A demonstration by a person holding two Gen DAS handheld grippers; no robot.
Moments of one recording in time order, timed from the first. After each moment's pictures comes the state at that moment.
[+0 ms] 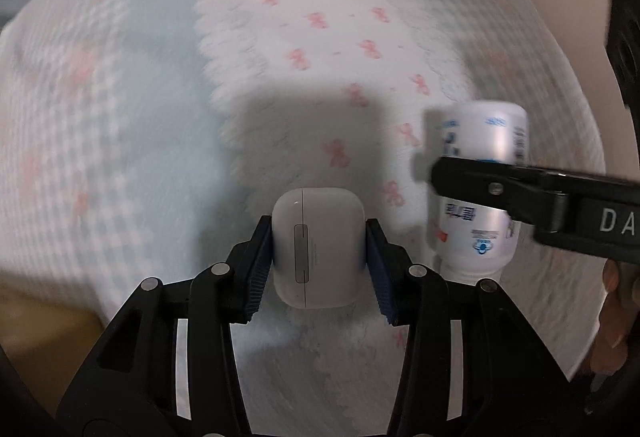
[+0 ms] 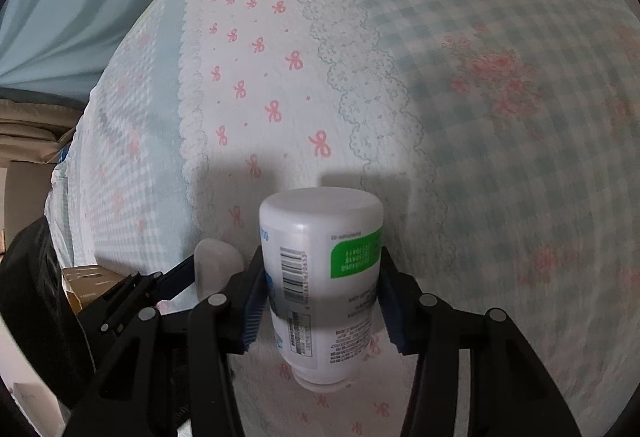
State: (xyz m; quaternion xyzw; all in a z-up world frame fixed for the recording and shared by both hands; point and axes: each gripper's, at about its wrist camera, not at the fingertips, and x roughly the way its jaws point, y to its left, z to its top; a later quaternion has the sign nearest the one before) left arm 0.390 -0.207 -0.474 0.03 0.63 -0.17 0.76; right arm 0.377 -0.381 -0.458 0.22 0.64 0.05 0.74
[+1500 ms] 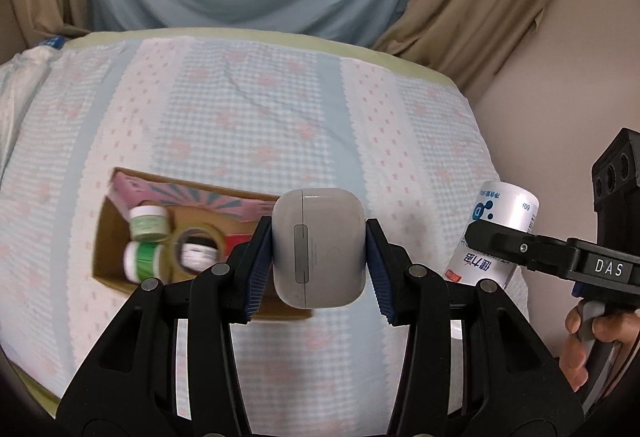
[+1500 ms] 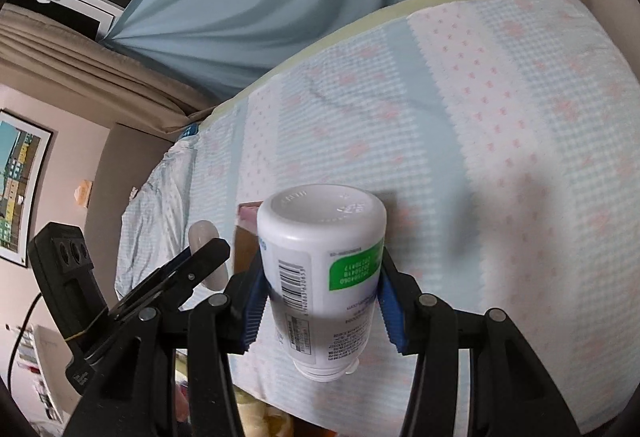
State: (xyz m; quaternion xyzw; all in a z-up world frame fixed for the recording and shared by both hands) left arm 0.223 0.059 -0.177 -0.10 0.49 -0.11 0.86; right arm 0.223 -0.190 -0.201 0.25 0.54 0.17 0.79
